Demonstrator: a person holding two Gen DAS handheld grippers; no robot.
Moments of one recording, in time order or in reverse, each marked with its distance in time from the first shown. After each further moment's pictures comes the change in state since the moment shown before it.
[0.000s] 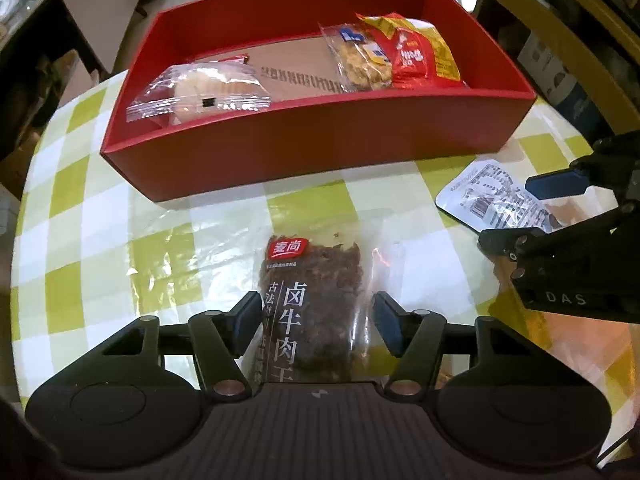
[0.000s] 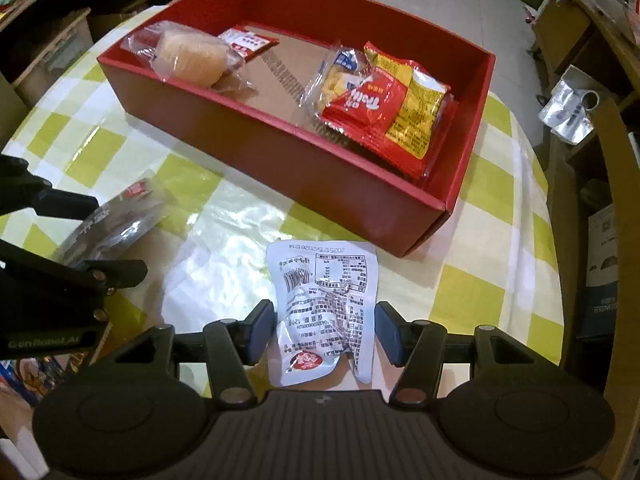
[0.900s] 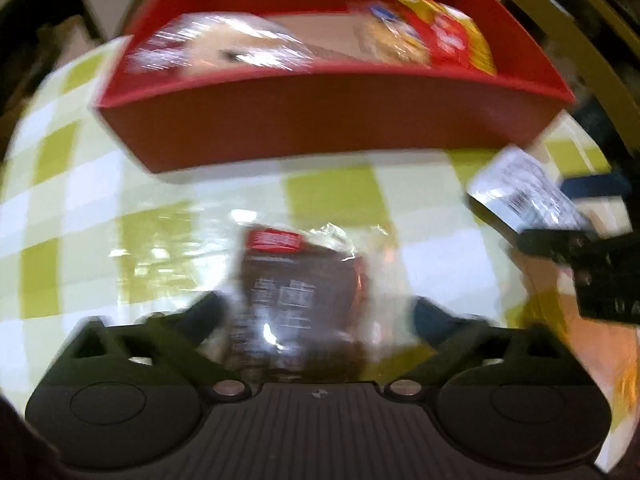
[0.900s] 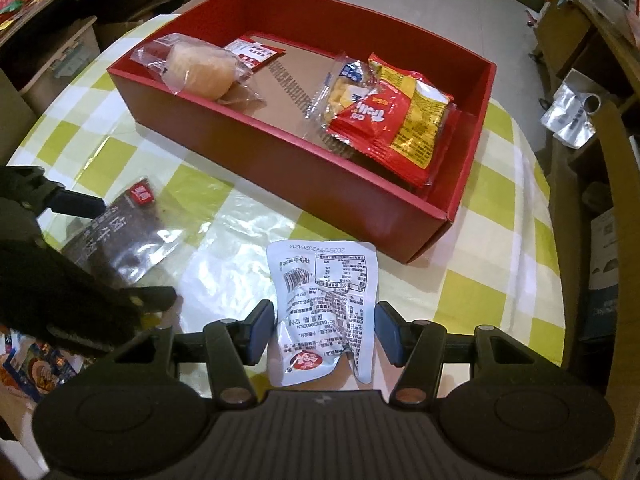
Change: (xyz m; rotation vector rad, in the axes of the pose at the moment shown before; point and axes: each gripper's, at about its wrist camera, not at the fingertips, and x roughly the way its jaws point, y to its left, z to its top) left arm 0.032 0.014 -0.009 -0.025 0.011 -0.024; right arm -0.005 0.005 0.000 -0.003 -0.008 0.012
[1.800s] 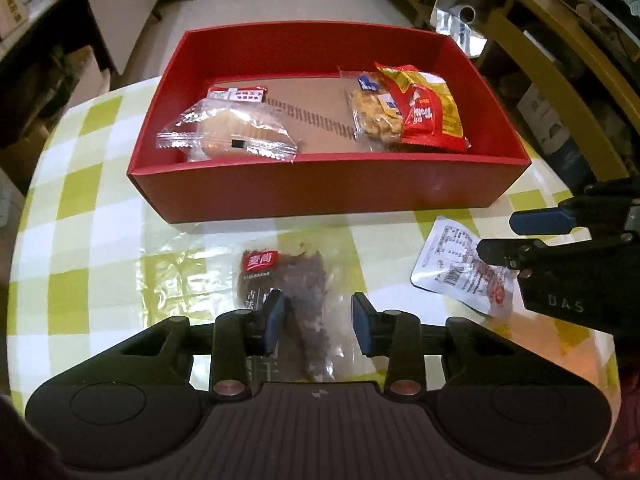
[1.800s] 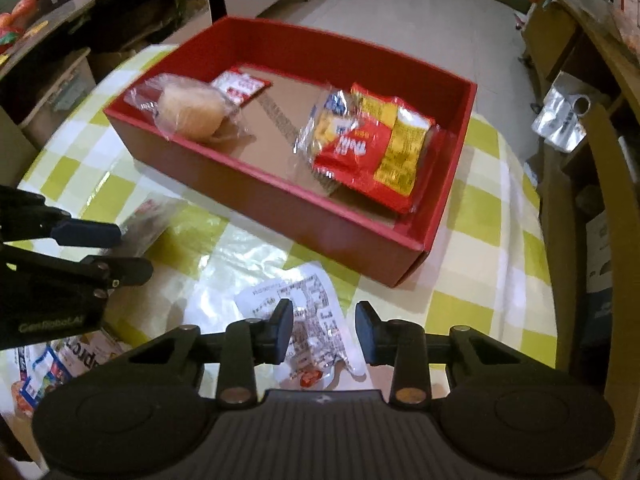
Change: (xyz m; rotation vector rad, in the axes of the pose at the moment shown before) left arm -0.046 0.000 0.023 -0.059 -0.076 -0.022; right arm -0.013 -0.011 0.009 0.065 -0.048 0.008
